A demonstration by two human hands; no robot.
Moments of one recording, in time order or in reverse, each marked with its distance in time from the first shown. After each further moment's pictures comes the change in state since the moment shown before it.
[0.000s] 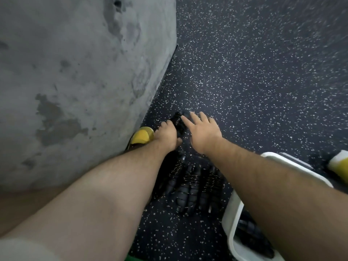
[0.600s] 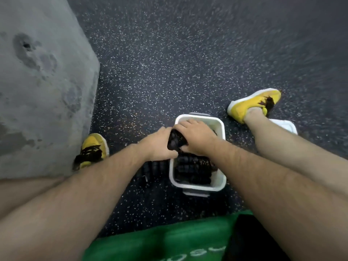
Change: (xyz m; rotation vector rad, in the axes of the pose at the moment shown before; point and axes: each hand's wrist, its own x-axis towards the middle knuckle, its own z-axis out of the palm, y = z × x) left_hand -0.221 0.113 -0.045 0.026 -0.266 0.736; right_hand -0.260 0.075 -0.011 0.184 0.156 0.122
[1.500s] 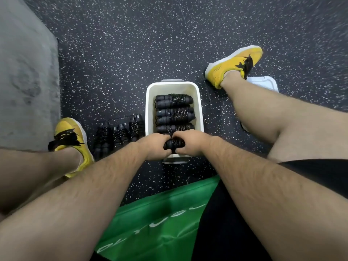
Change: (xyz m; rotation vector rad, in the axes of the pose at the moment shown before) left_hand -0.001 0.040 0.102 0.220 -0.298 0.083; right_hand -0.100 0.010 0.089 0.519 -0.351 0.249
